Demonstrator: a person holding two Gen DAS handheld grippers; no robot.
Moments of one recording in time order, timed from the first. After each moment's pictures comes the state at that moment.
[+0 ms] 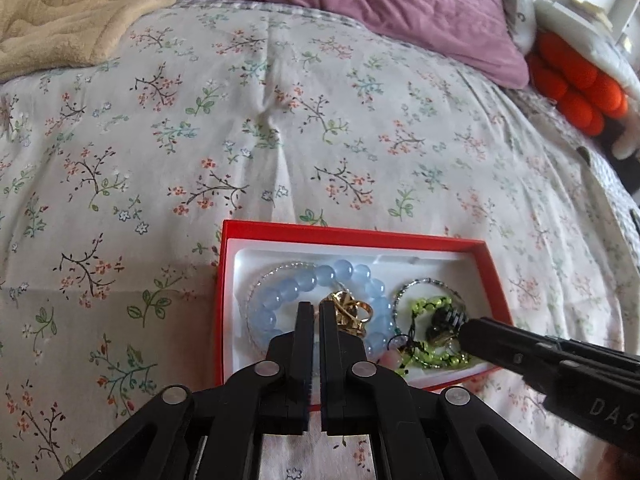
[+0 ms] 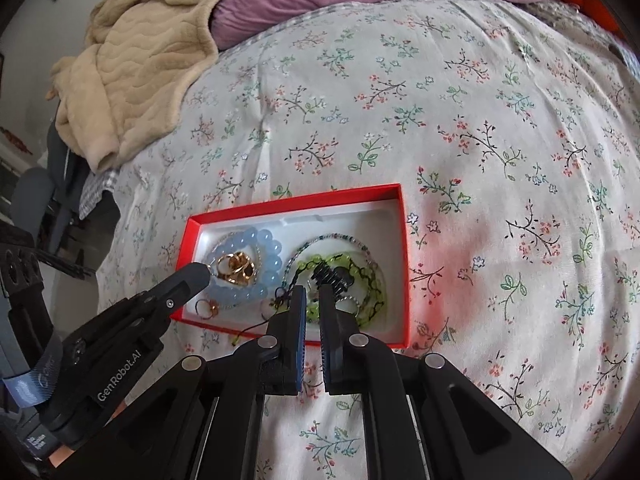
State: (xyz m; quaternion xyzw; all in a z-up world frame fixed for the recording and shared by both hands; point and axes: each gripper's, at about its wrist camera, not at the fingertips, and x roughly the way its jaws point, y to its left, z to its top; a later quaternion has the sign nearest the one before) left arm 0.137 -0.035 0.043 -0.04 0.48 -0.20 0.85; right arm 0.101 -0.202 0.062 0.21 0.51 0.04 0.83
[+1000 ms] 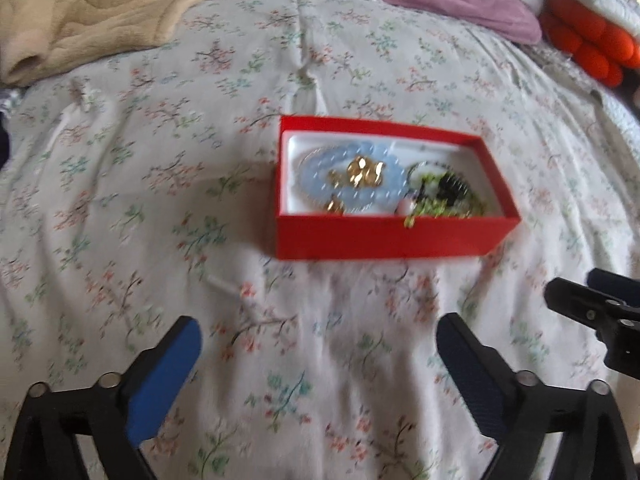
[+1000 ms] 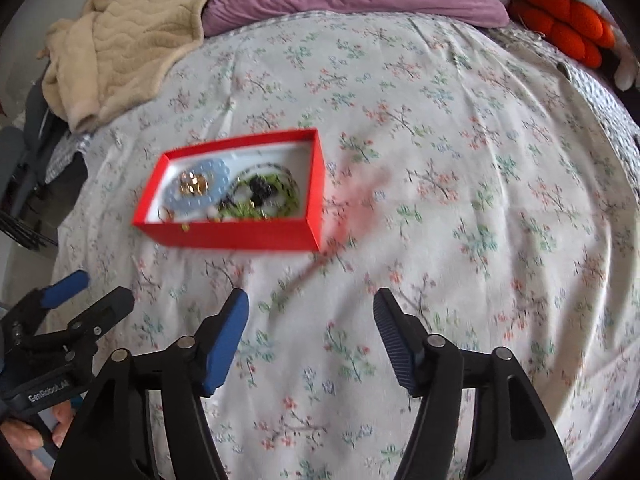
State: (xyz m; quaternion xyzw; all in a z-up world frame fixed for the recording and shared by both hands) left arm 0.041 -0.011 0.057 0.04 0.49 -0.14 0.86; right arm 0.005 -0.211 0.078 0.12 0.53 -0.02 0.84
